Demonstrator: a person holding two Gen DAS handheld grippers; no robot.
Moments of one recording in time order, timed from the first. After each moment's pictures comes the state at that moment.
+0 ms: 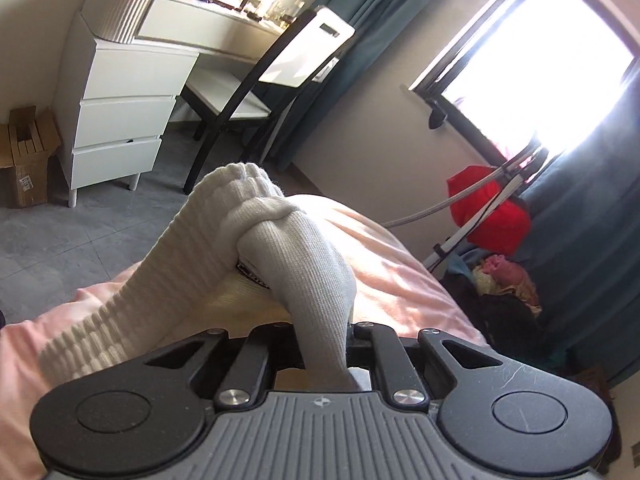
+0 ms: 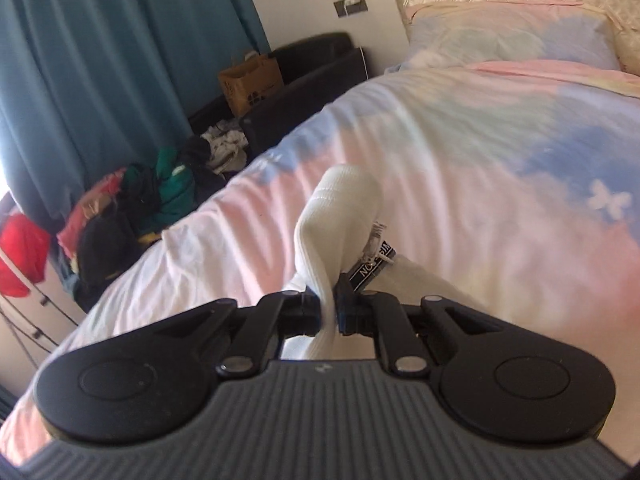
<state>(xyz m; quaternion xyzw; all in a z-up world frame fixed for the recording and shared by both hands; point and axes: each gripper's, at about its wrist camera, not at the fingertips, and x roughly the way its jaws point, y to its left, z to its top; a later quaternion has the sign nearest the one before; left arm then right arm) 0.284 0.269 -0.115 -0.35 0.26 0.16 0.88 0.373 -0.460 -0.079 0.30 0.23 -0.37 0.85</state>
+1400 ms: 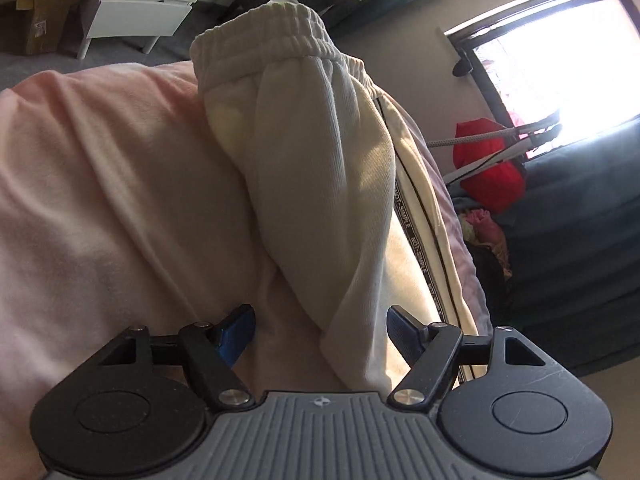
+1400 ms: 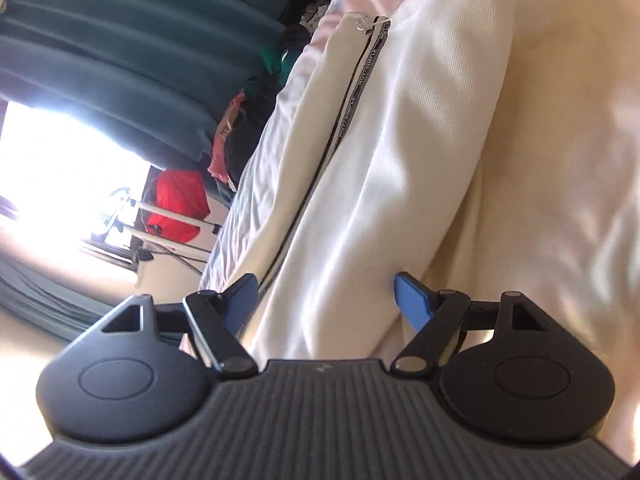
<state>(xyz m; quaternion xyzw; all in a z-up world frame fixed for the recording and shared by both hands) 0.204 0.253 -0.216 -0.48 0.31 0.10 0.81 0.276 -0.399 -0.170 0.56 0.23 -0.08 0.79</state>
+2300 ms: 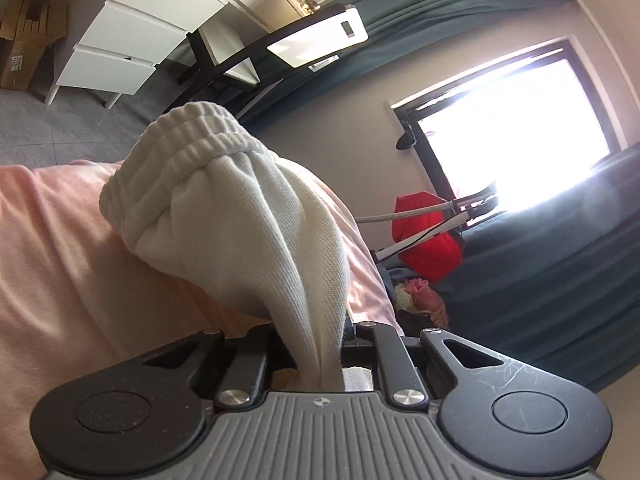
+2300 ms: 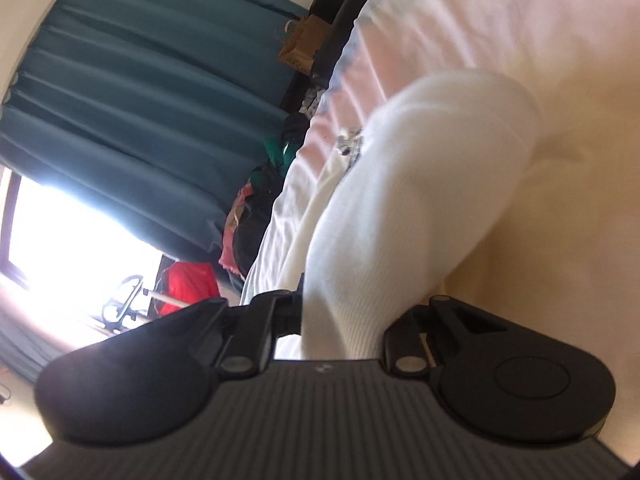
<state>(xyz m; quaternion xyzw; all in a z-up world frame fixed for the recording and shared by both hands) 0.158 0.288 -0.172 -0.51 0.18 0.07 0.84 0.258 -0.448 -0.165 0.56 0.12 -0.13 0.81</state>
